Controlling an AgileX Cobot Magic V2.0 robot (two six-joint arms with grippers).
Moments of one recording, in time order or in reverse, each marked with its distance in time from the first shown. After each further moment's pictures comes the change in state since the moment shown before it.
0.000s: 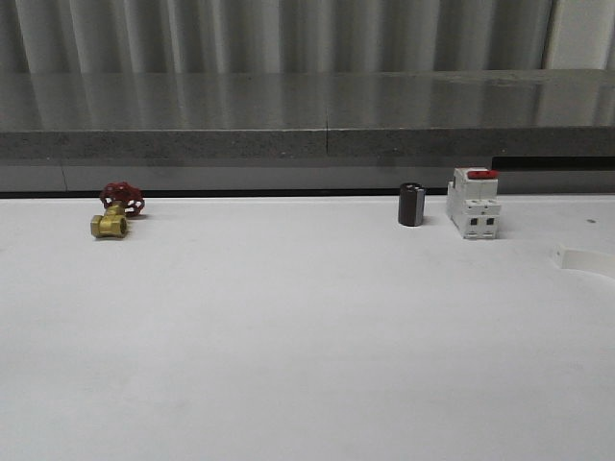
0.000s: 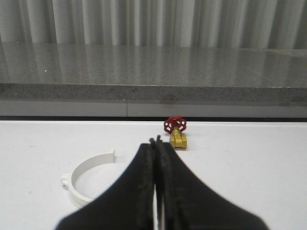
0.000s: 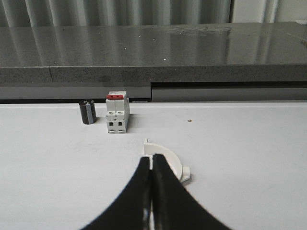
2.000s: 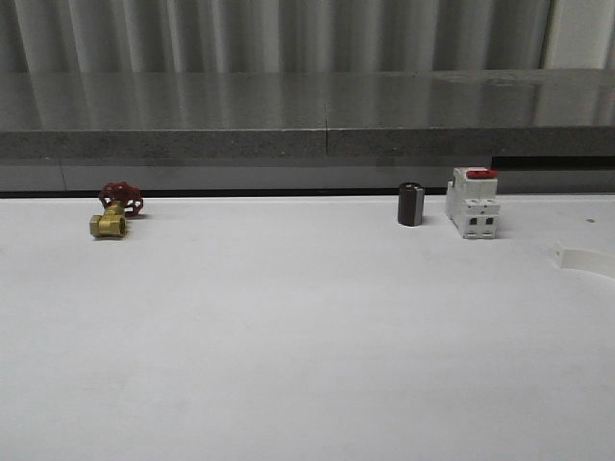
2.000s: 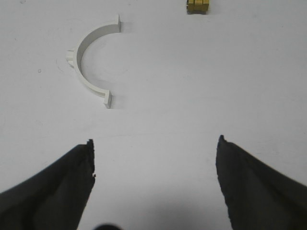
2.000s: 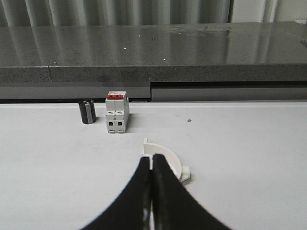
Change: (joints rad) left arm 0.000 0.869 -0.761 -0.006 0.745 0.000; right arm 0.000 0.000 0.000 0.000 0.000 0.000
